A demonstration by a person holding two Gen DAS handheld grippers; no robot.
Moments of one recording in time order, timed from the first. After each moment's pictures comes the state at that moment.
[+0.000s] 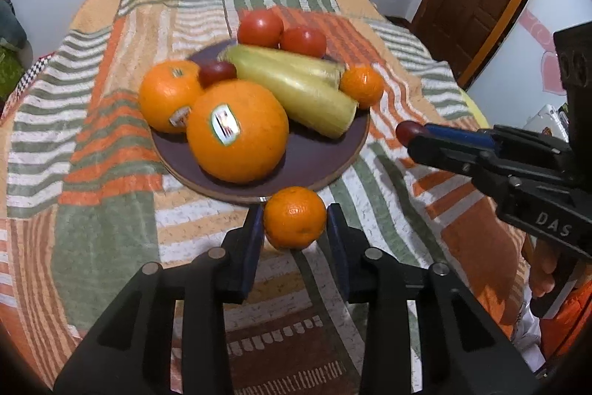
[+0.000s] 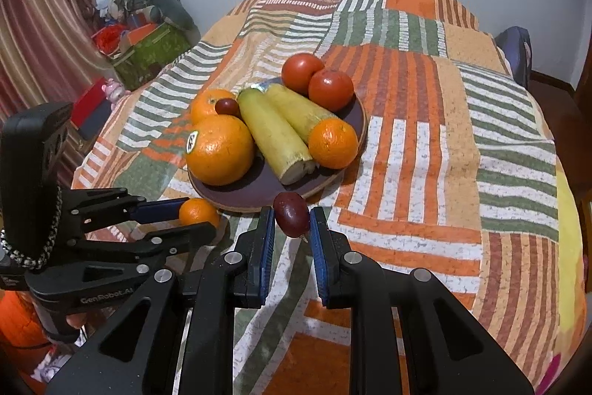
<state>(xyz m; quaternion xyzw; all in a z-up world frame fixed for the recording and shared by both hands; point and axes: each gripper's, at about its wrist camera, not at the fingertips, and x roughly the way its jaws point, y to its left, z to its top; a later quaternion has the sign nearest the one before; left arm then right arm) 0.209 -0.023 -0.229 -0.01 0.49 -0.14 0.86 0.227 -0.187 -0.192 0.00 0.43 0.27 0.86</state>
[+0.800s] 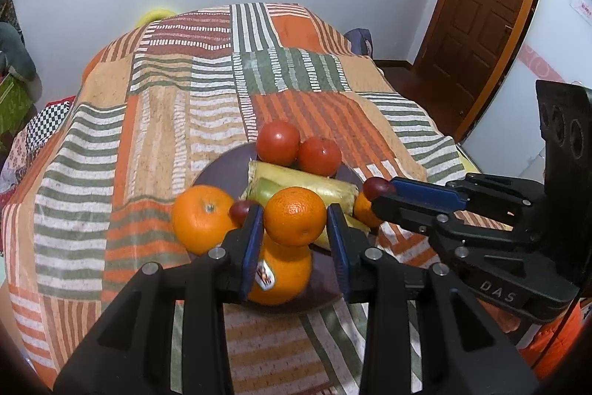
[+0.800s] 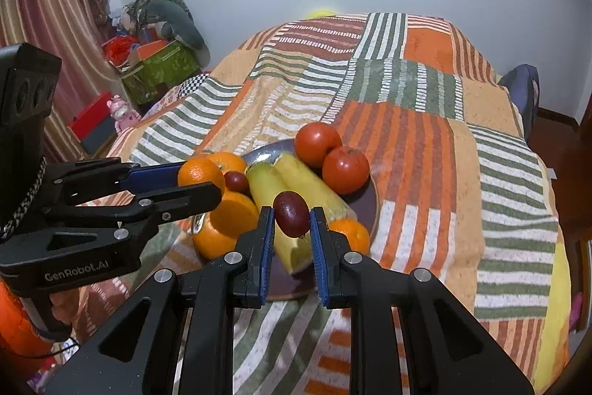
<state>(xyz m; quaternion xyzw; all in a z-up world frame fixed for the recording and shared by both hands) 0.263 -0.012 -0.173 -0.01 0.42 -0.13 0.90 0.269 -0.162 -0.169 -0.01 0.39 0.29 0.88</state>
